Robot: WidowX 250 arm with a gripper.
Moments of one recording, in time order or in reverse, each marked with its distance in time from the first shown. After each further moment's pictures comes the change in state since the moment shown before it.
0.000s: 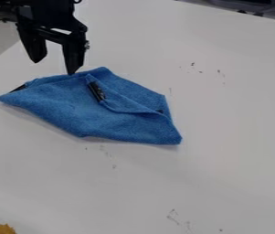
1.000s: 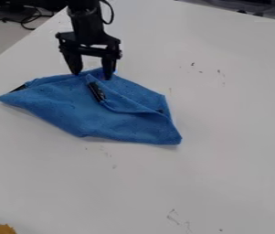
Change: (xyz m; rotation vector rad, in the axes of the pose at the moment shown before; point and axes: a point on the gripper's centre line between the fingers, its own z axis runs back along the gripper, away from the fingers) arm 0.072 -0.008 -0.081 -0.090 0.003 0.168
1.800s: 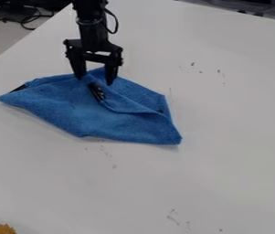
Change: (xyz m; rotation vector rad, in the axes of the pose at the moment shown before) arm 0.017 0.006 -0.024 0.018 0.067 -0.026
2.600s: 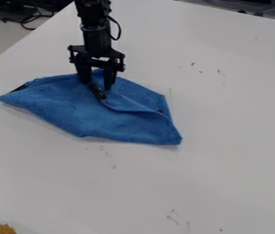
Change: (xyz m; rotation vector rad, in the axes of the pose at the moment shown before) arm 0.002 -0.002 -0.013 -0.005 0.039 -0.029
